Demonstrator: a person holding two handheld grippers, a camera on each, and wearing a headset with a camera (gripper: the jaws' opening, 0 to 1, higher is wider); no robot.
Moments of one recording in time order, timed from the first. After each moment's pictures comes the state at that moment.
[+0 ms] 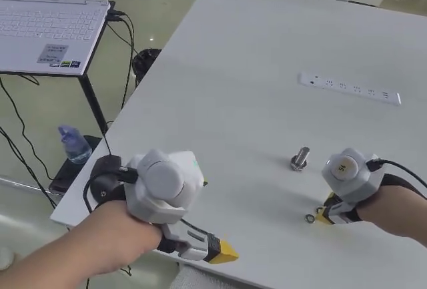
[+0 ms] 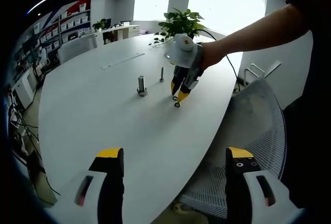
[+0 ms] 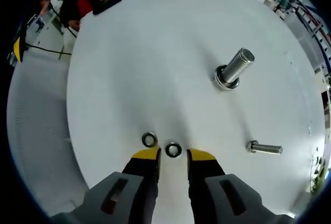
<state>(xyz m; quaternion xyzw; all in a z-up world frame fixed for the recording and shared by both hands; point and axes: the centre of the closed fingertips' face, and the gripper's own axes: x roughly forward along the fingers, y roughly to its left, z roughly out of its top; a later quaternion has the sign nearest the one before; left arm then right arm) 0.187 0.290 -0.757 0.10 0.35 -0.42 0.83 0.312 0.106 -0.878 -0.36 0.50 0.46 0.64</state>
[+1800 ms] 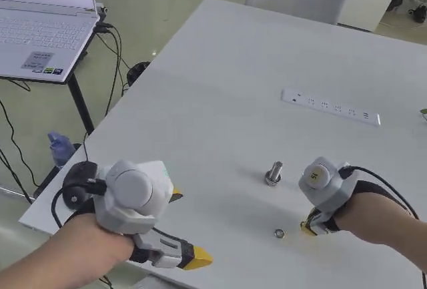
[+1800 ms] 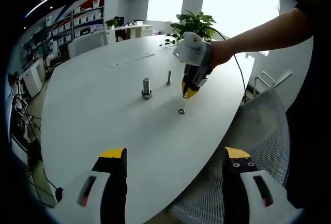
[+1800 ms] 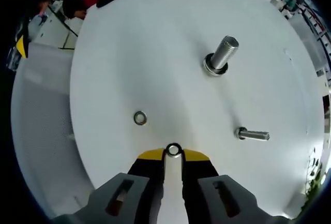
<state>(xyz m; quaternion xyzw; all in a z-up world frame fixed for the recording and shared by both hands) 0.194 0.266 -0.756 0.08 0.36 -0.37 0.85 0.321 0.069 -0.865 -0.38 0.51 0.46 0.62</state>
